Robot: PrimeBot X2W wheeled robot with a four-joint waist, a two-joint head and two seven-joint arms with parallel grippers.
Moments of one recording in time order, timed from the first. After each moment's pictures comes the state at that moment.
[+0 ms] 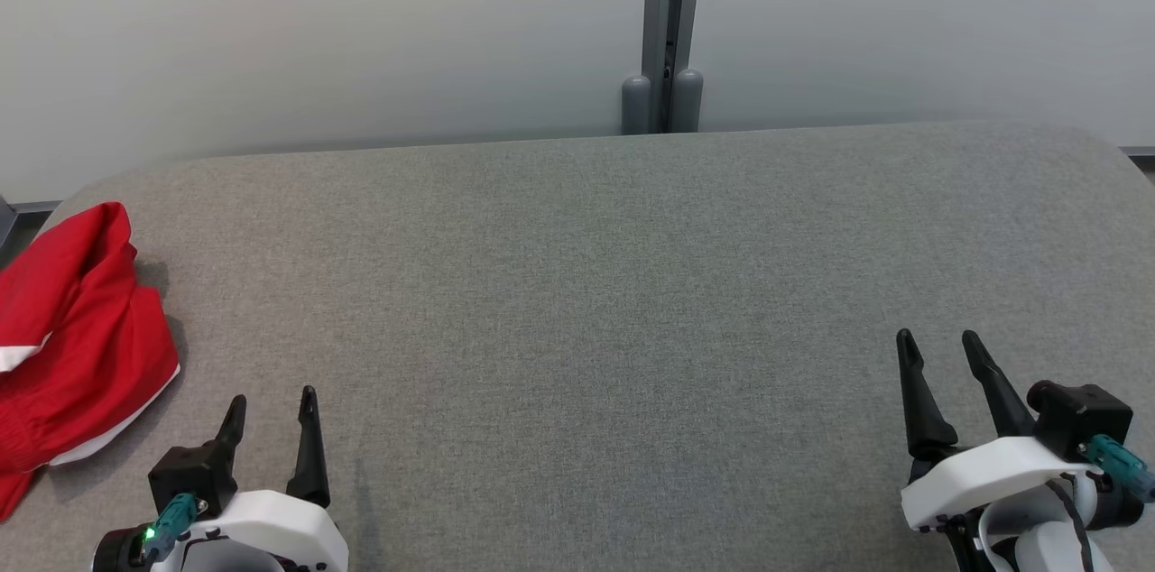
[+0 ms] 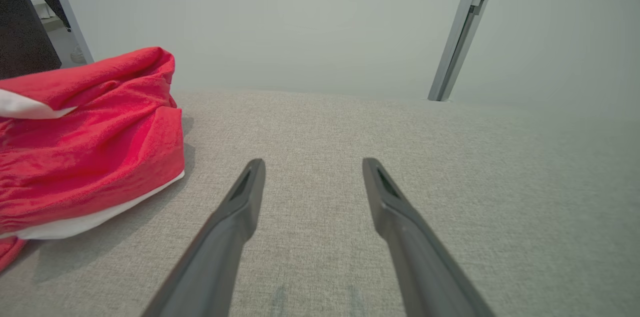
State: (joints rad) left arm -0.09 0.10 -0.03 0.43 -0.25 0.07 -0.21; right arm -0.16 -0.06 0.02 0.39 0.29 0.13 -0.20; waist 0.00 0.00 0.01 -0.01
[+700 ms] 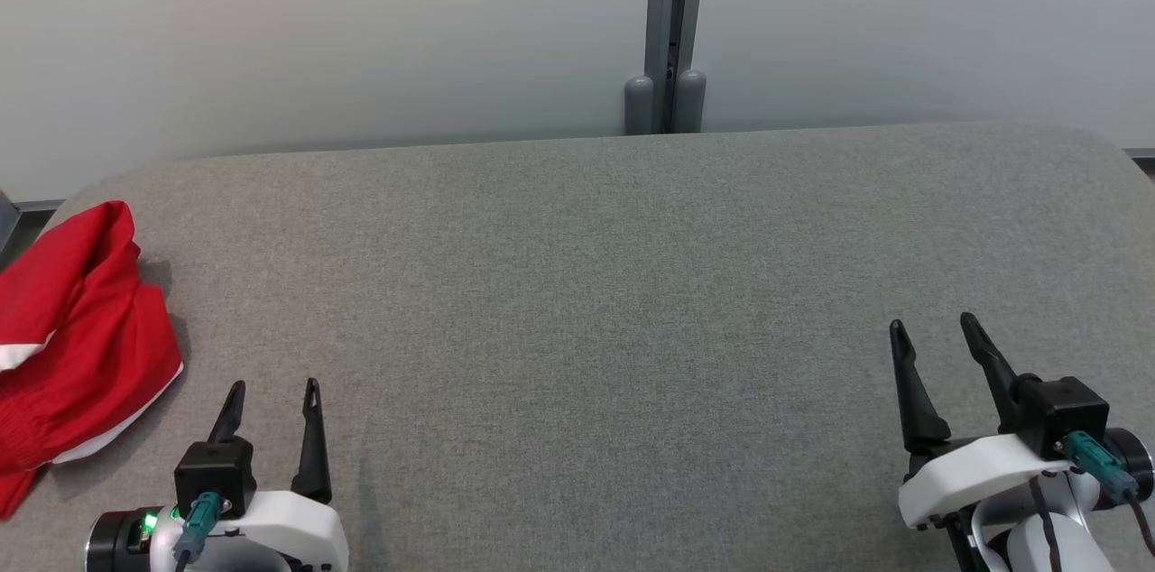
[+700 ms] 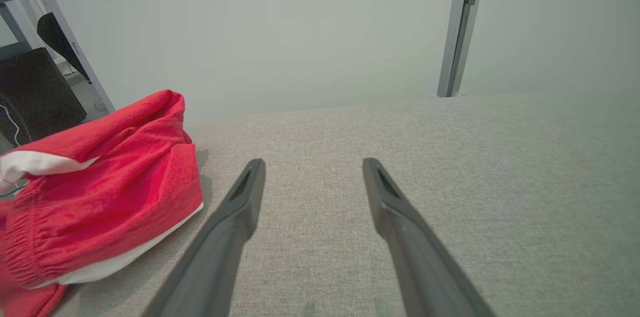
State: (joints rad) left arm -0.10 0.10 -0.03 0.43 -0.09 0.09 -0.25; right arm -0.17 -0.05 0.01 0.38 0.10 0.13 -0.25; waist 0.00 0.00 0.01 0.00
